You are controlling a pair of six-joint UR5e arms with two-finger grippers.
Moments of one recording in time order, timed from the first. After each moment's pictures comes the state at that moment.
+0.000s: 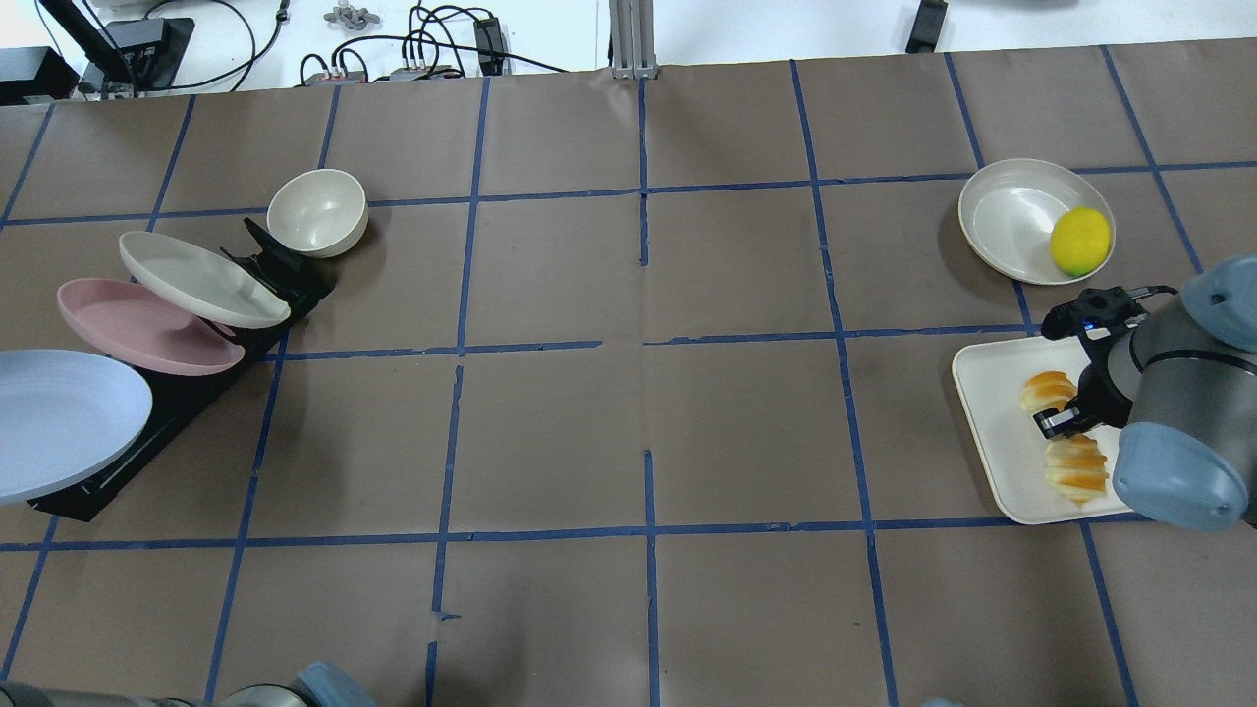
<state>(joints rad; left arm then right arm) -0.80 -1.70 -1.48 -1.90 1.50 1.02 1.05 -1.54 2.35 -2.47 -1.62 -0.79</state>
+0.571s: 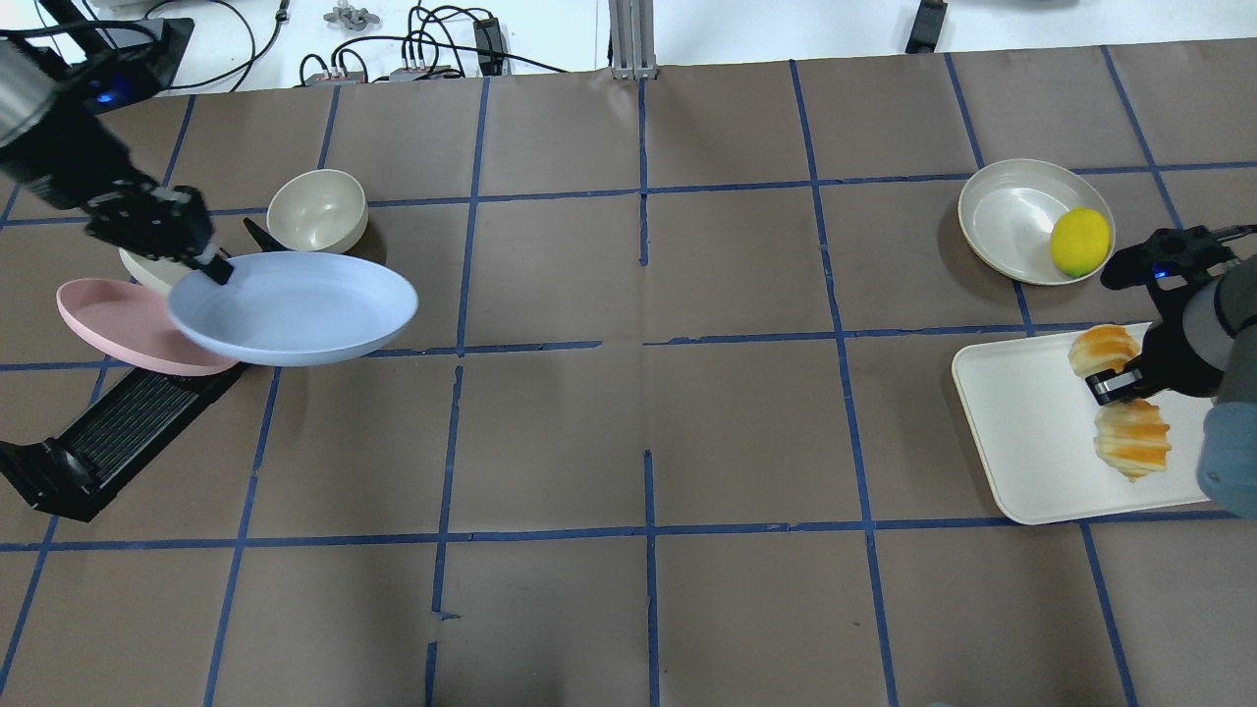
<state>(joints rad) -1.27 -1.74 -1.51 -1.72 1.36 0.45 1.07 -1.81 2.22 -2.13 -1.63 -0.72</state>
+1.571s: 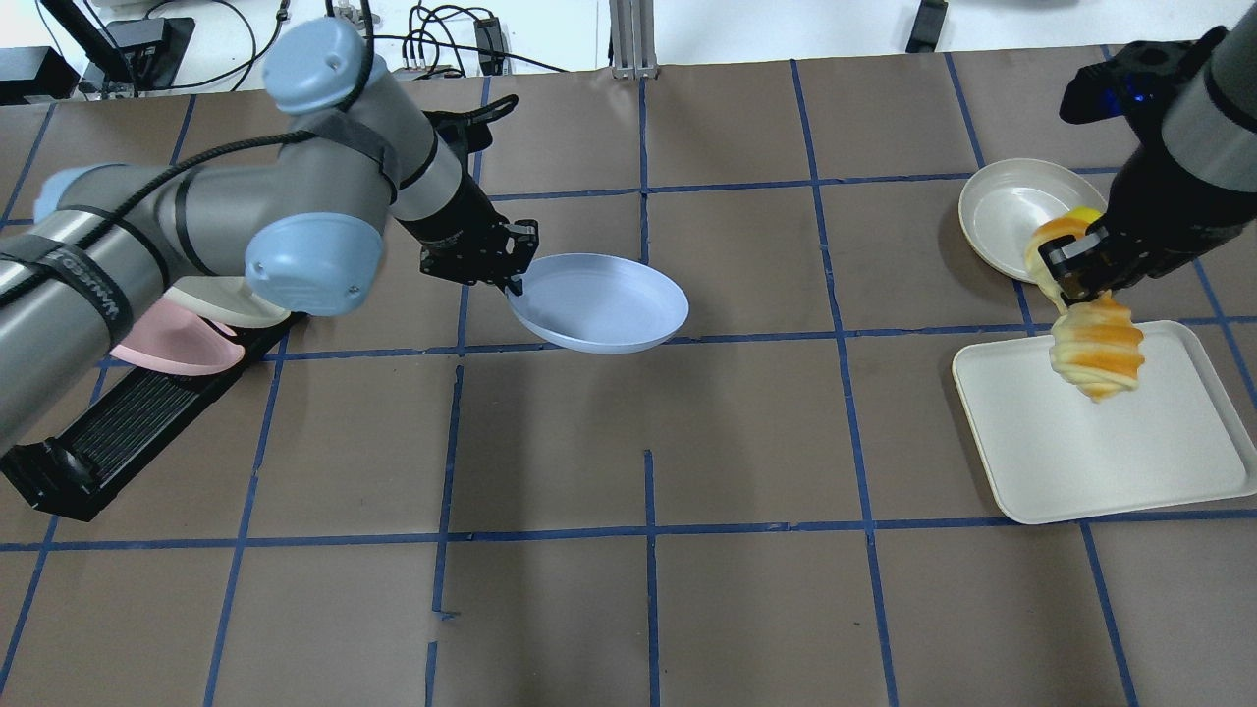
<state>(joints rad) -1.67 -1.85 -1.77 -1.05 1.35 -0.18 1.38 -1.73 1.74 -1.59 -1.64 -0.37</state>
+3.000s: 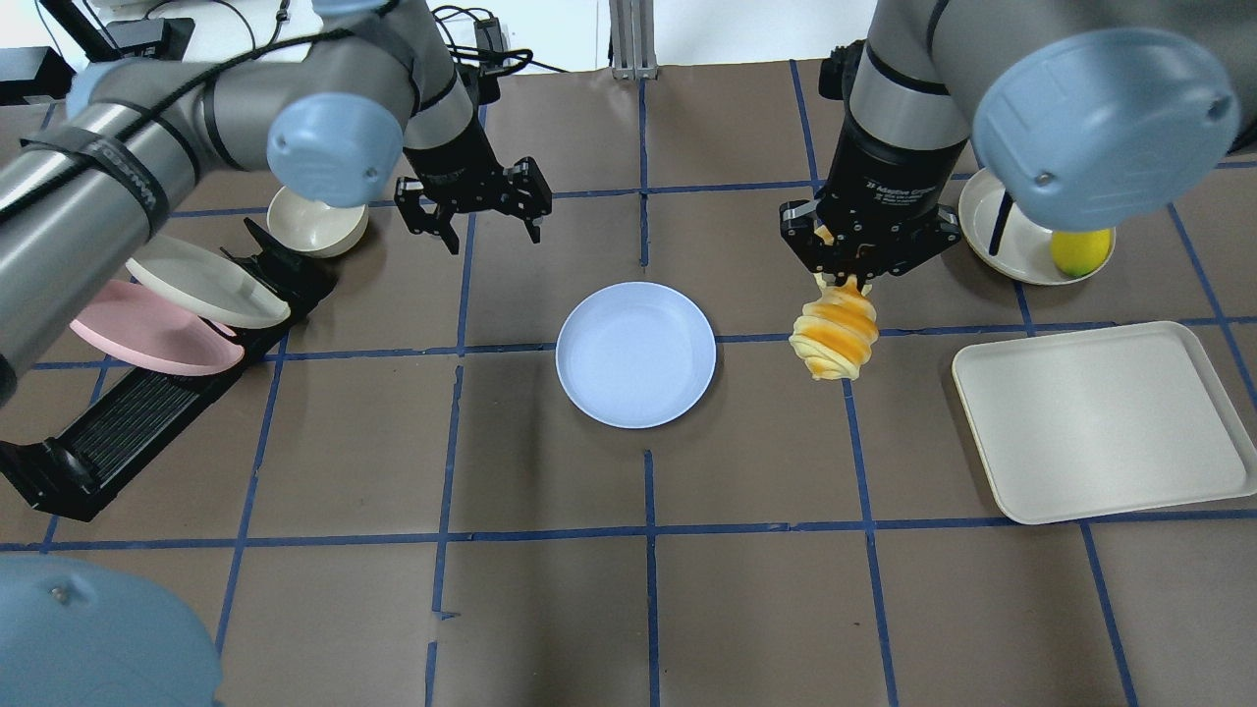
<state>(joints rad) -1.66 -1.97 -1.41 -1.43 1.49 -0.13 1.72 -1.53 1.60 -1.55 -1.54 0.25</state>
